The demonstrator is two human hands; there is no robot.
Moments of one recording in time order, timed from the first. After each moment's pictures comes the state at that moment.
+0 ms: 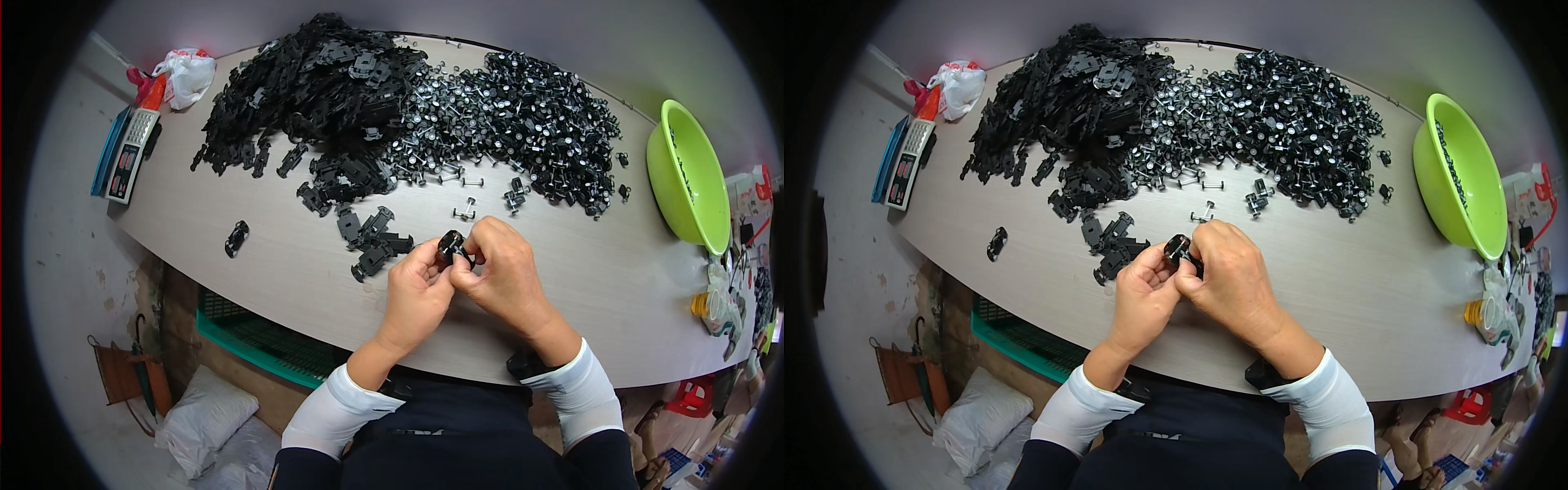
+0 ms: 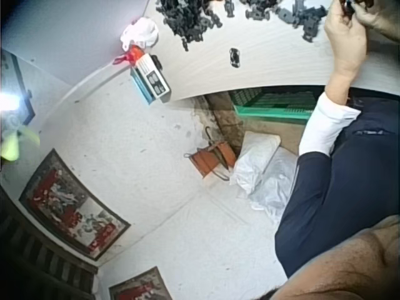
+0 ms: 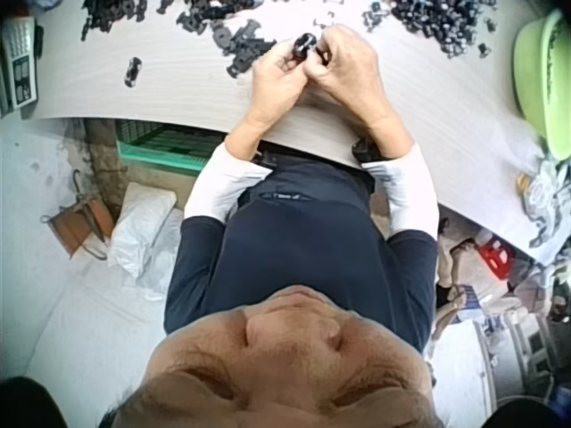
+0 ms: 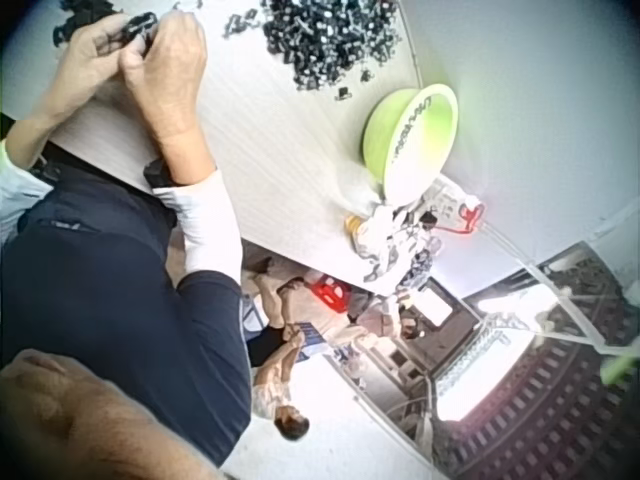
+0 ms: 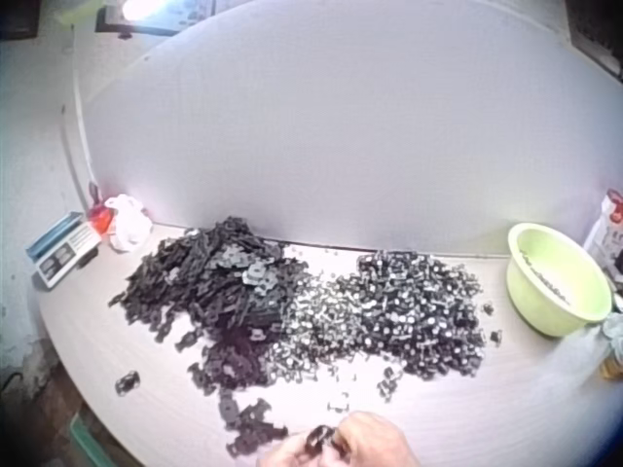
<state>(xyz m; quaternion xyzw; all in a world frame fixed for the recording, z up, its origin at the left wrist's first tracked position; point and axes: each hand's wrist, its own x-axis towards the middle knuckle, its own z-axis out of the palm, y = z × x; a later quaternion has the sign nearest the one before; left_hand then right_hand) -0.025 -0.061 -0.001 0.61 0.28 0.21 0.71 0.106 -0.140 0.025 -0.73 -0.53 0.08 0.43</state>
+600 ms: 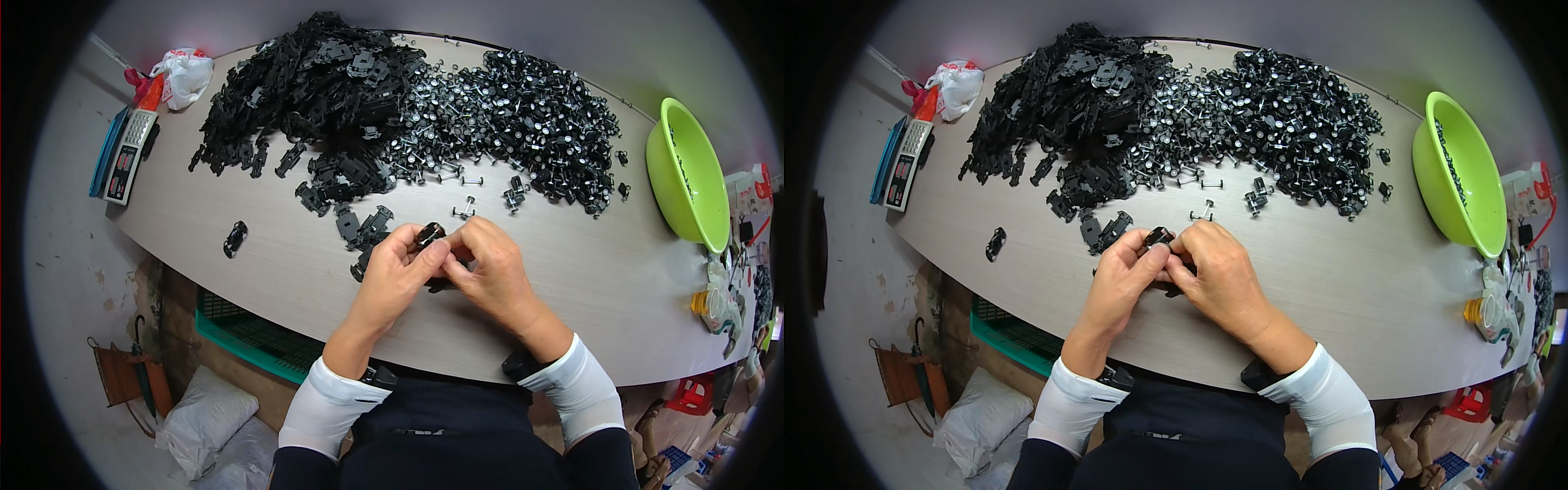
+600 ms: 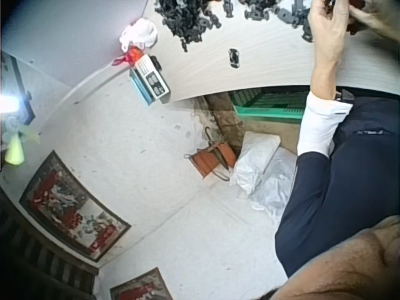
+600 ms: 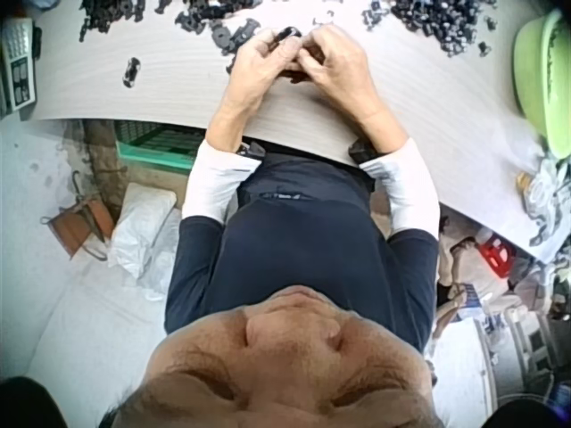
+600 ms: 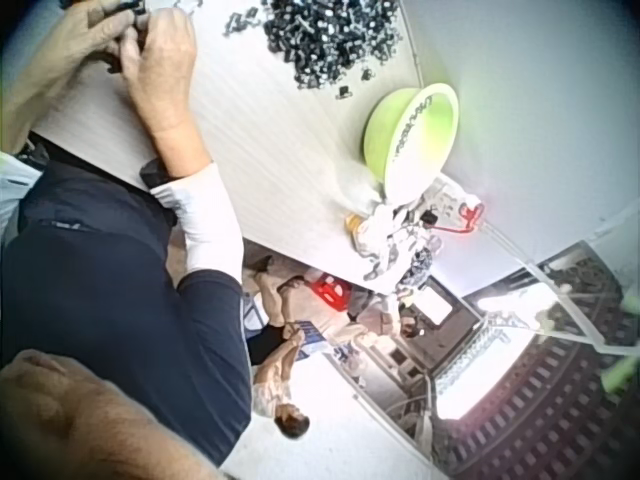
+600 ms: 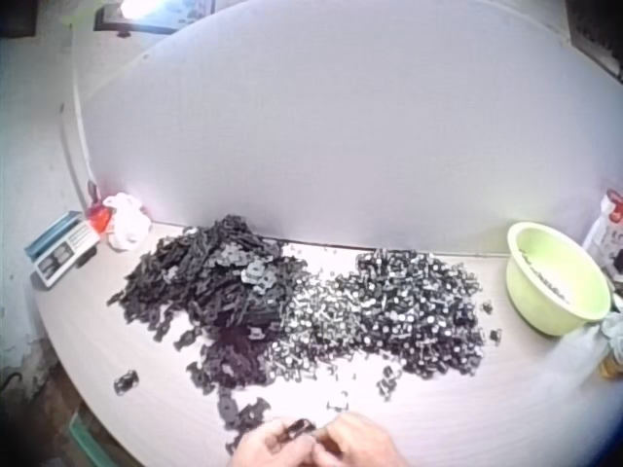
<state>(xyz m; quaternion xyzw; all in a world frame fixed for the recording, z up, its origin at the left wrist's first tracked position) -0.029 -0.028 0.002 0.51 0.26 0.19 0.80 0.101 -0.131 0.011 -0.69 -0.53 0.10 0.48</state>
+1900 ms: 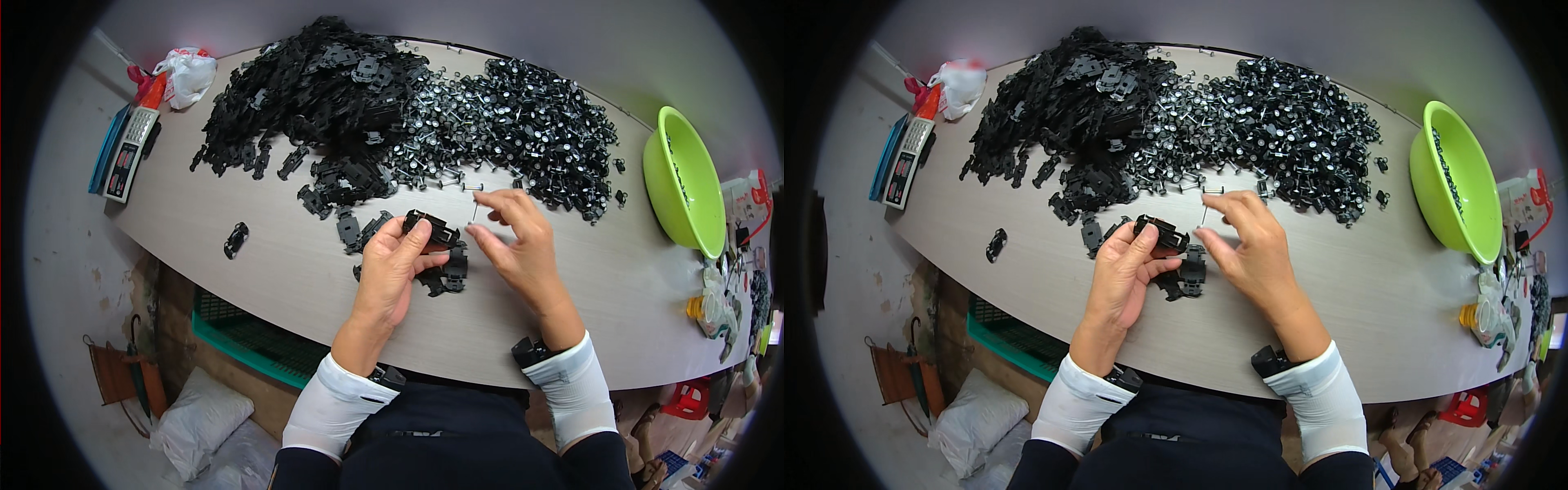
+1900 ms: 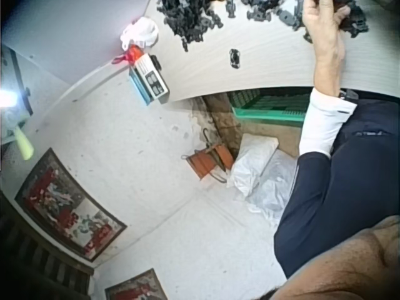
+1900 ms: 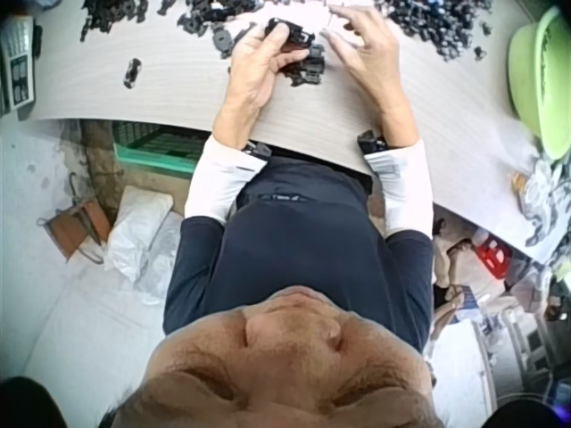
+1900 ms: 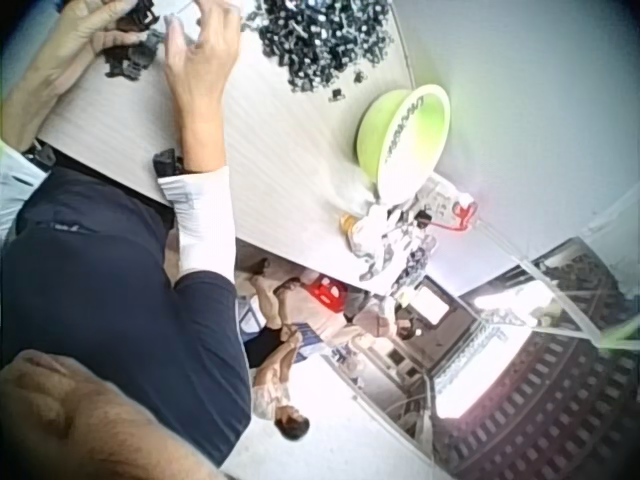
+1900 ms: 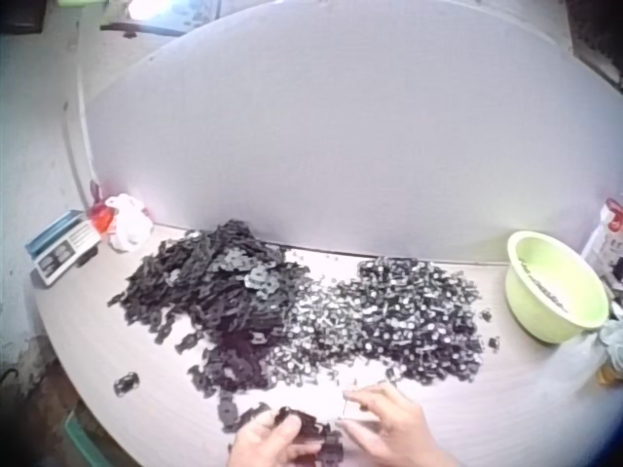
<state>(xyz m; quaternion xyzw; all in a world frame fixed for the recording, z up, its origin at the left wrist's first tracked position) -0.018 -0.023 0.005 0.38 0.29 0.24 0.85 0.138 -0.133 0.017 -0.73 -0.51 0.01 0.45</state>
